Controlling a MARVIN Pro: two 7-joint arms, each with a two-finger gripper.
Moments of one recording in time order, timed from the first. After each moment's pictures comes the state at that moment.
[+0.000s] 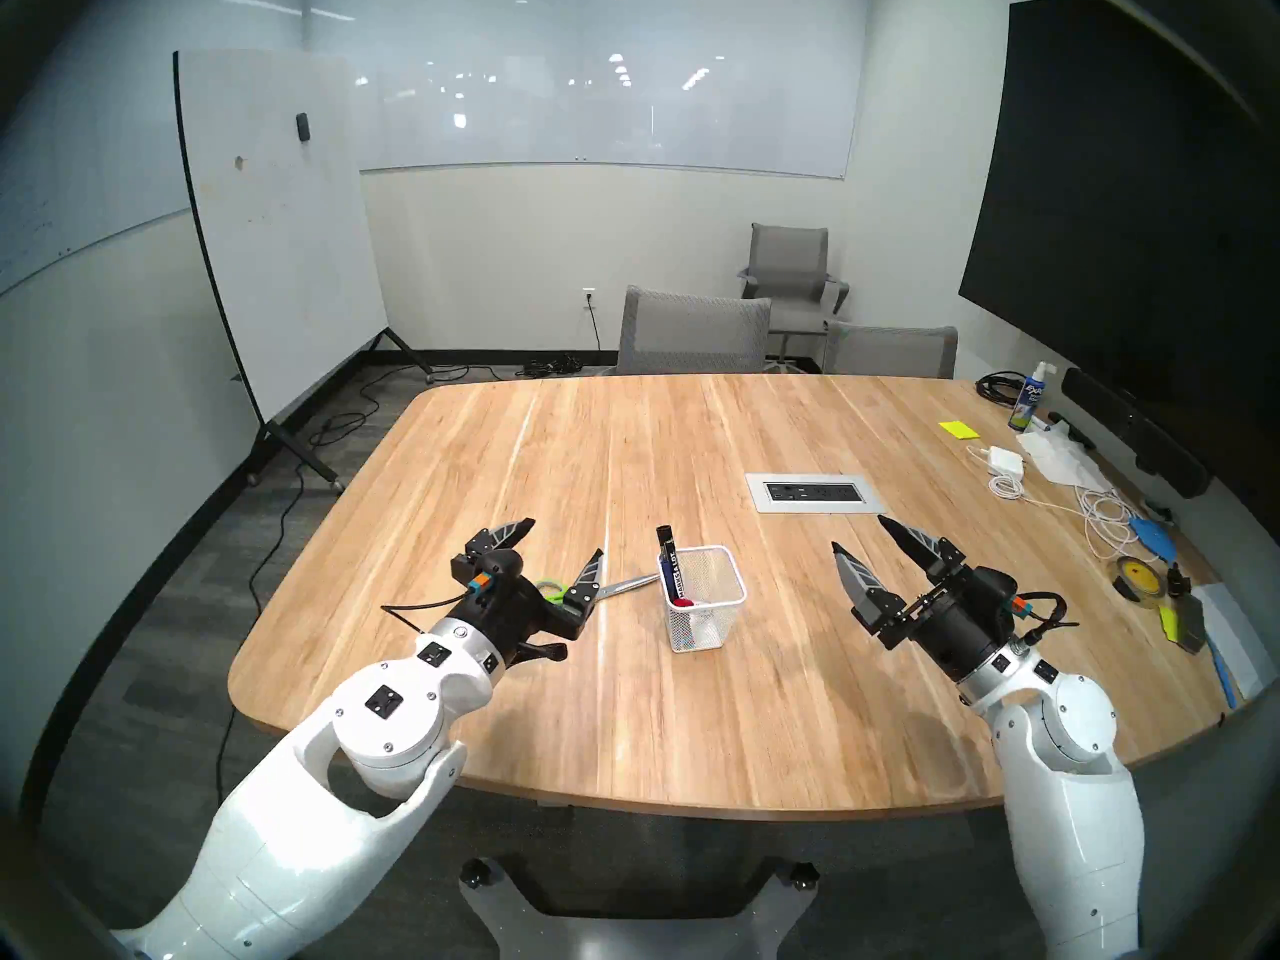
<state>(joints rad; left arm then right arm) 1.79 -1.02 -1.29 -2.00 -0.24 0.07 0.08 -1.84 -1.25 1.83 -1.79 0.48 -0.16 0.75</state>
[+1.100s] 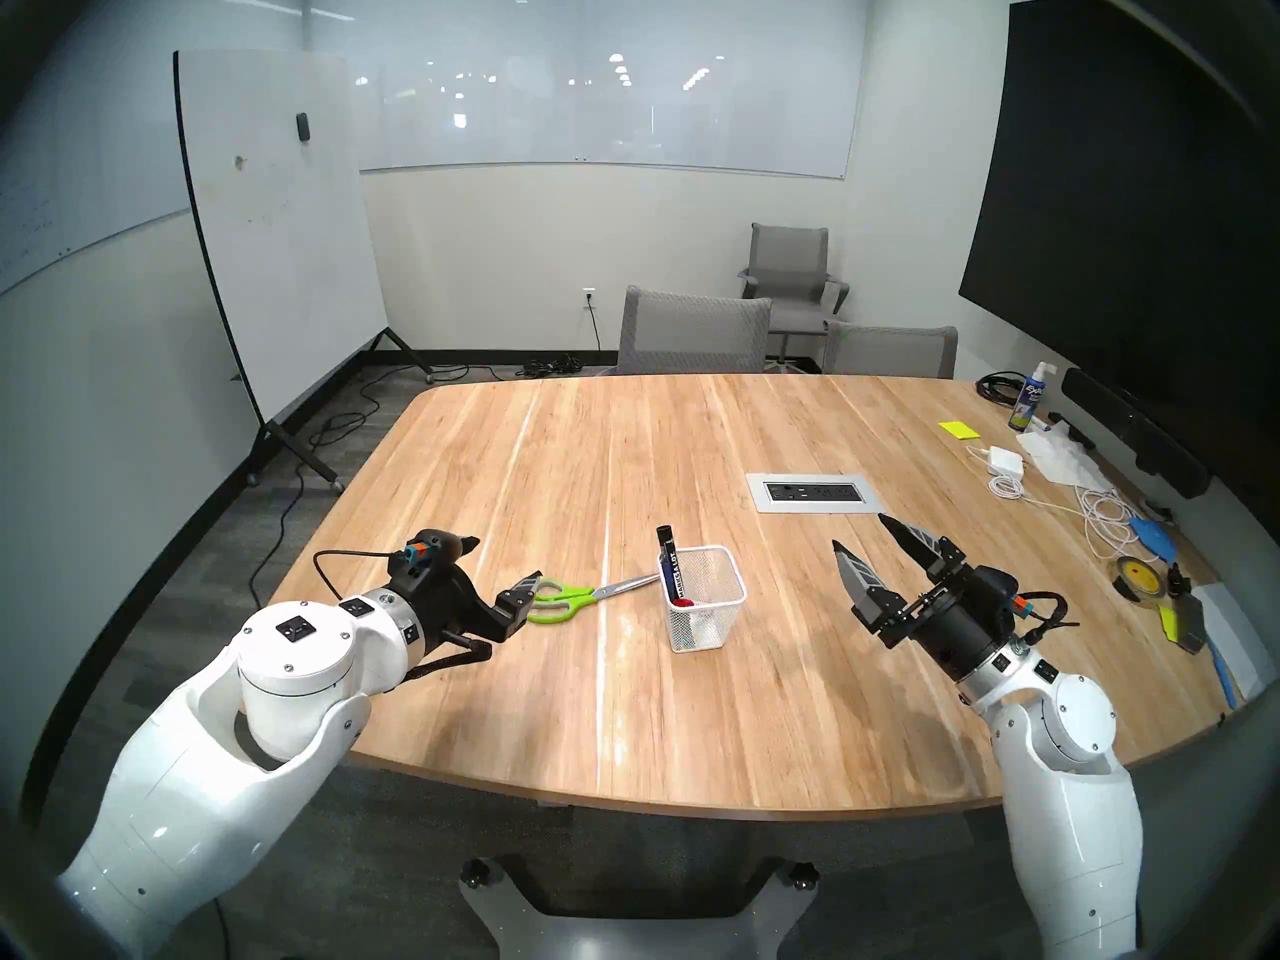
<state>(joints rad) 1.80 -0.80 -1.42 -2.12 -0.52 0.51 -0.03 -1.83 -1.26 1.84 -1.79 0.48 -0.16 0.76</state>
